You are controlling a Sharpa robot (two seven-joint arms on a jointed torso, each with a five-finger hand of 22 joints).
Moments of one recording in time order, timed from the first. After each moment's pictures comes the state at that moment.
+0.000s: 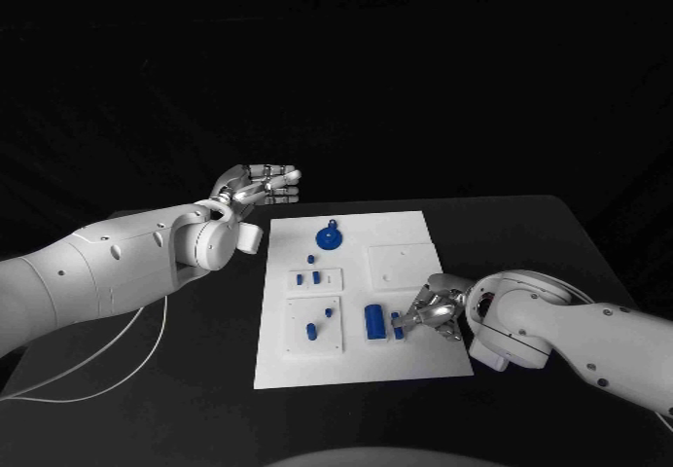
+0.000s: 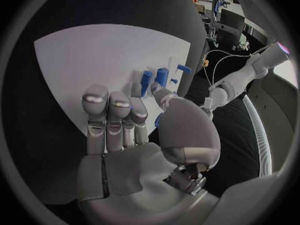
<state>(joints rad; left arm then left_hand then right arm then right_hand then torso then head) 1.26 -0.70 -0.13 1.14 -0.01 -0.22 0.40 1.37 -0.08 -0.04 0.08 0.13 0.83 0.16 0.06 0.06 1.02 0.15 0.06 0.06 1.01 0.15 0.07 0.06 0.06 0.91 0.16 0.08 0.07 0.96 -0.86 0.11 1.70 -1.10 -0.06 -0.63 1.08 -0.16 0.35 0.08 0.05 1.23 -0.01 0.06 0.74 1.40 -0.08 1.04 1.29 1.46 -0.11 0.95 1.08 0.07 1.47 -0.14 0.81 1.26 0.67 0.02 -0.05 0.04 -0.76</state>
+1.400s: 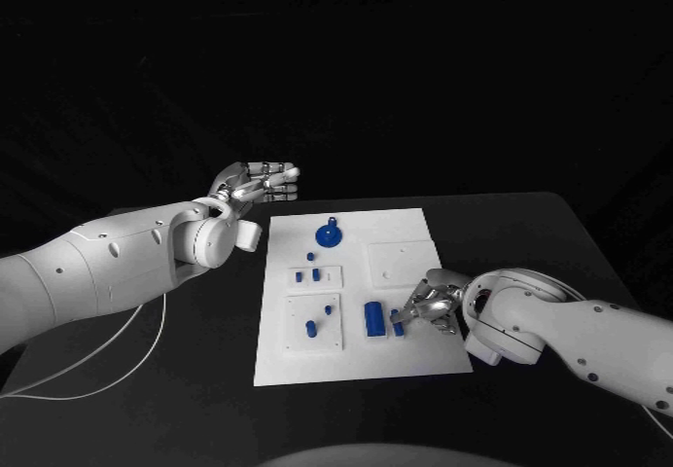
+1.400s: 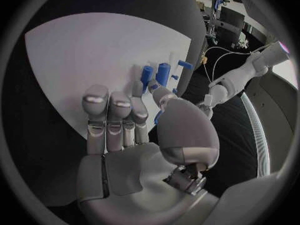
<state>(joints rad) 1.26 -0.70 -0.13 1.14 -0.01 -0.22 0.40 1.37 -0.08 -0.04 0.08 0.12 0.83 0.16 0.06 0.06 1.02 0.15 0.06 0.06 1.01 0.15 0.07 0.06 0.06 0.91 0.16 0.08 0.07 0.95 -0.84 0.11 1.66 -1.11 -0.10 -0.59 1.09 -0.08 0.37 -0.04 0.05 1.26 -0.02 0.06 0.80 1.40 -0.08 1.04 1.30 1.46 -0.12 0.94 1.08 0.07 1.47 -0.14 0.81 1.26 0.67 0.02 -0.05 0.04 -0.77</state>
